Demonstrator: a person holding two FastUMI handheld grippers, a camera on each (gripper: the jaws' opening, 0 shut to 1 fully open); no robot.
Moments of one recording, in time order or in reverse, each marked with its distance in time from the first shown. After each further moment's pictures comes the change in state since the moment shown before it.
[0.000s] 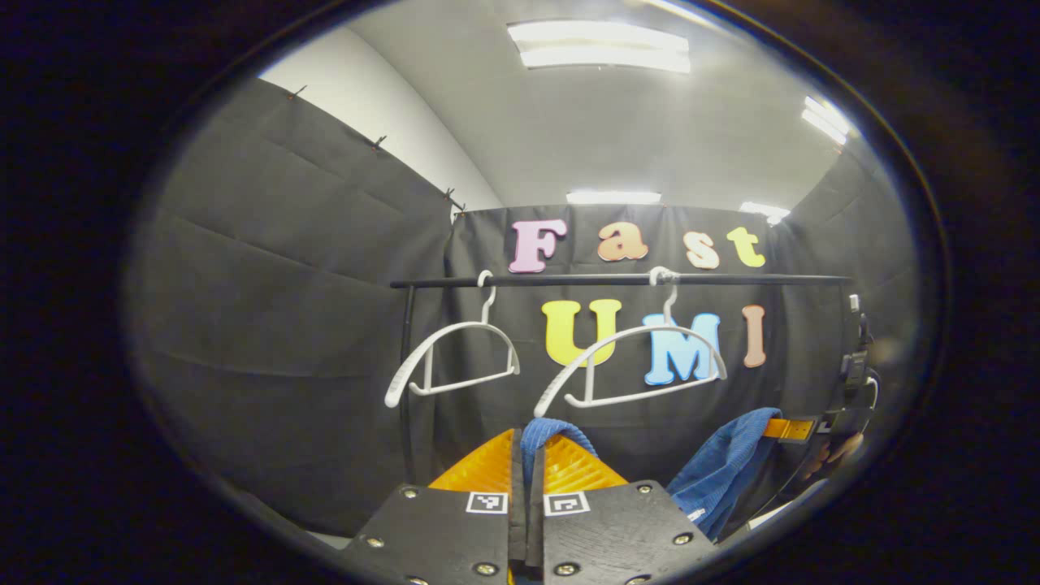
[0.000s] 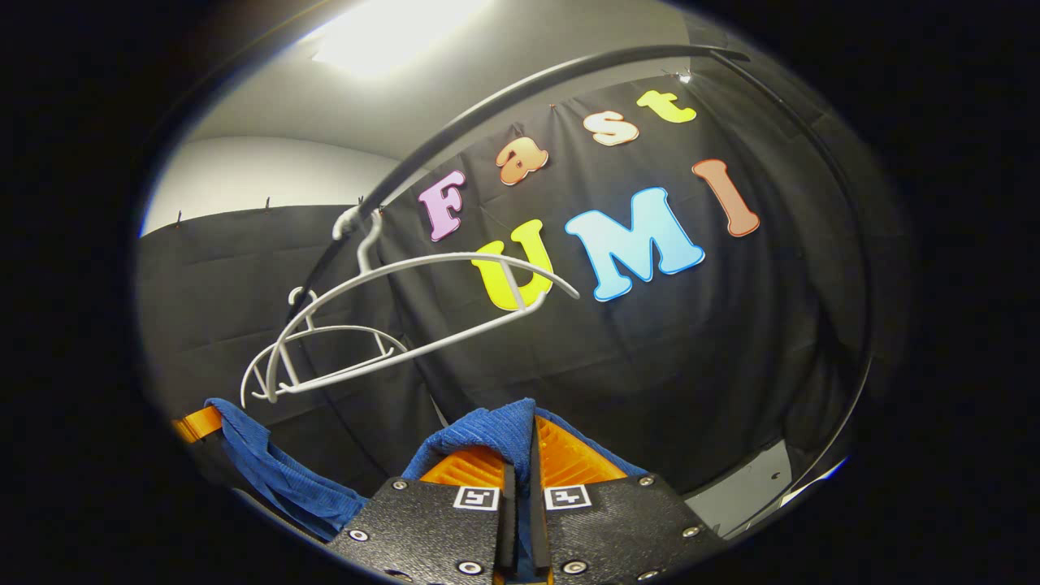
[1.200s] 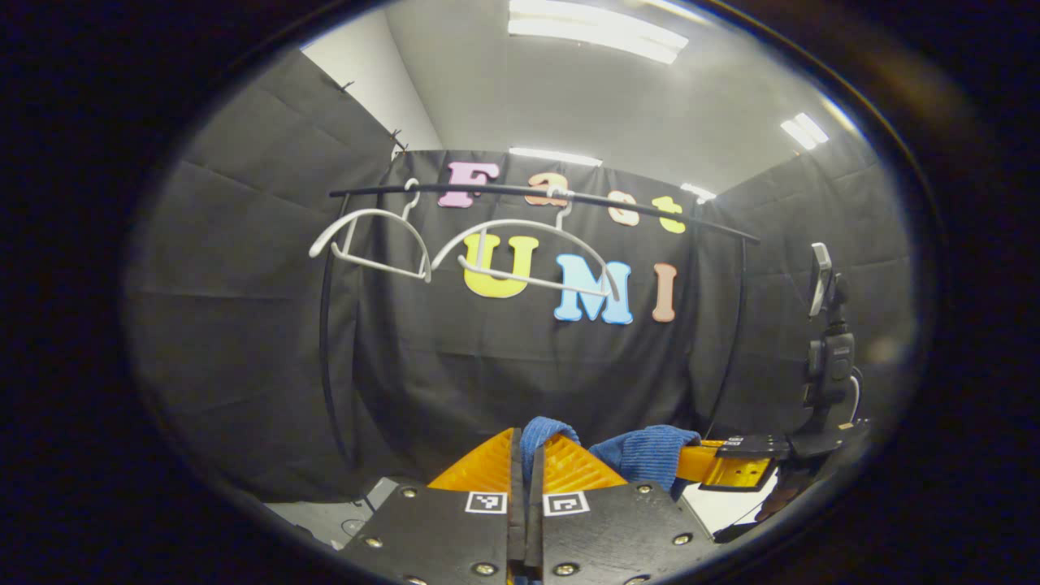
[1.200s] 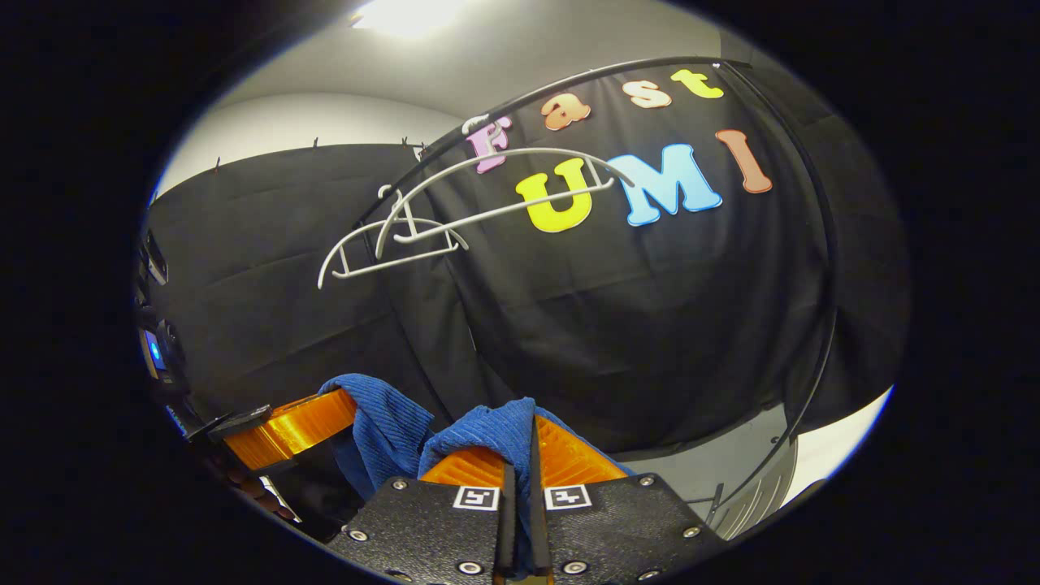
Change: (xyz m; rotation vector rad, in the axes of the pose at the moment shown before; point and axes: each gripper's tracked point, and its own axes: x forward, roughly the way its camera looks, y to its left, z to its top) left arm -0.086 -0.075 -0.155 -0.062 0.246 -0.226; right arm -0.126 0.070 -0.167 -0.070 0.240 0.050
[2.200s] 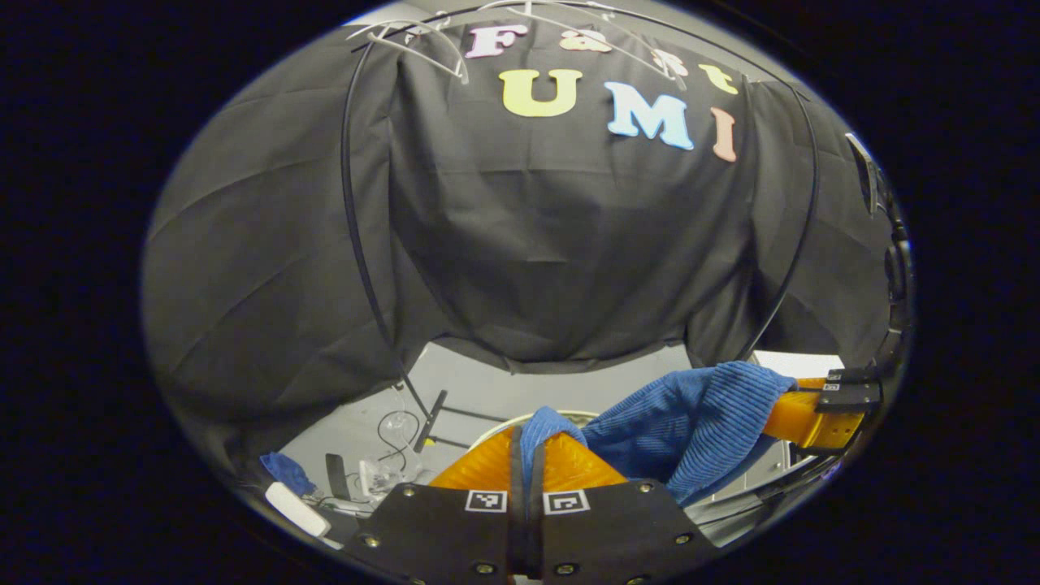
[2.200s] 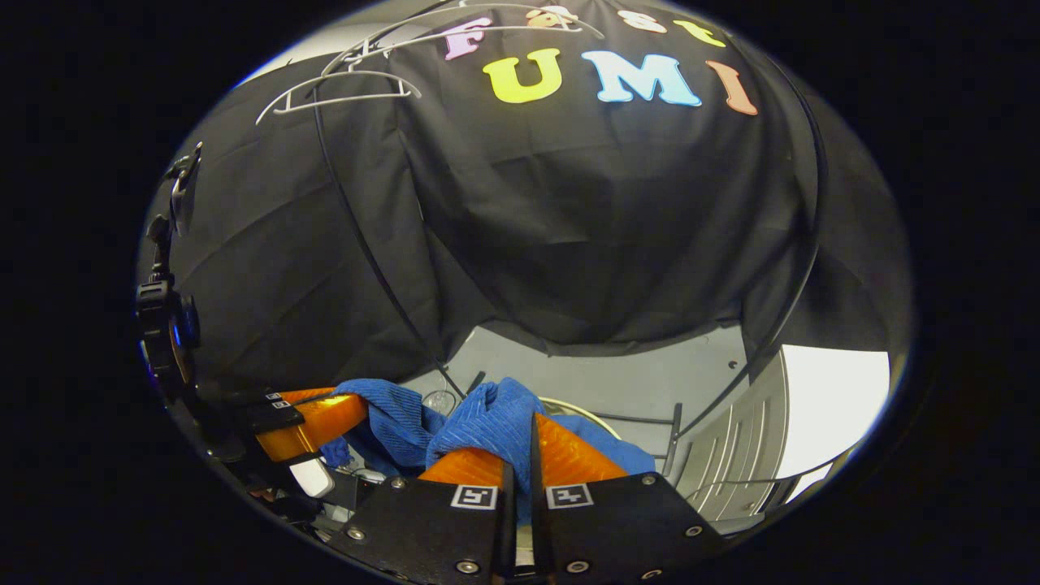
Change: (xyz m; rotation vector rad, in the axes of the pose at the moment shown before) left arm -0.007 0.066 -0.272 0.027 0.594 0.136; right arm 0.016 -0.058 -0.199 -0.048 0.427 -0.178
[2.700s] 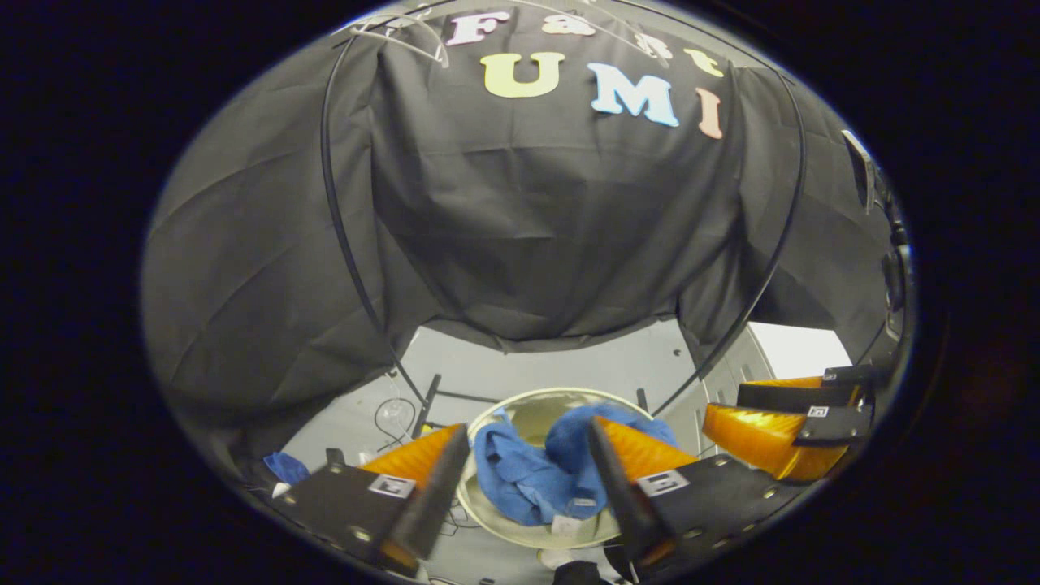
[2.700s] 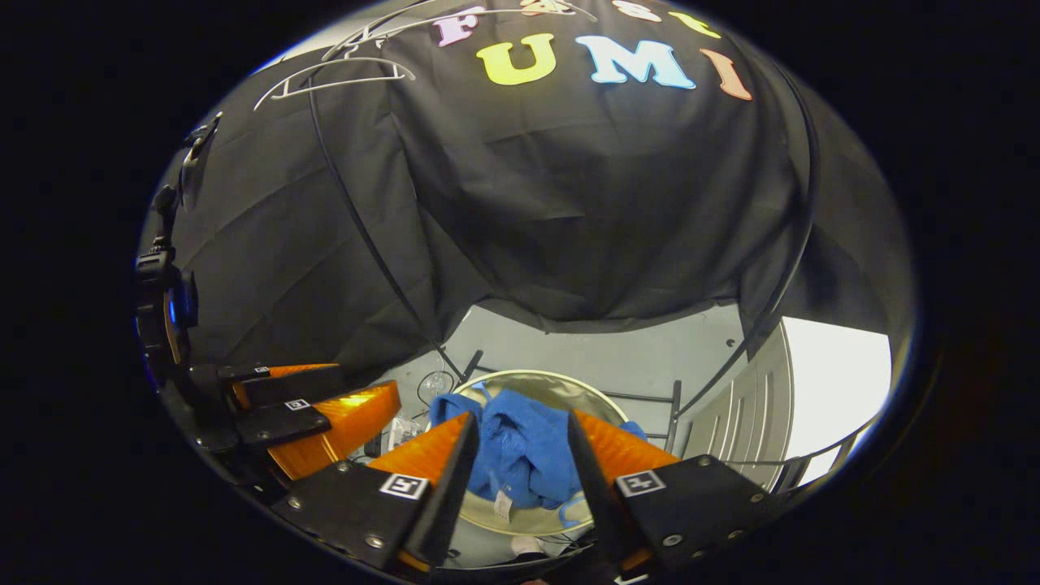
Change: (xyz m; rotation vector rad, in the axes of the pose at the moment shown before) left arm -0.011 0.001 0.010 0.052 0.007 -0.010; right arm -0.010 0.008 -0.020 0.016 0.028 -0.007
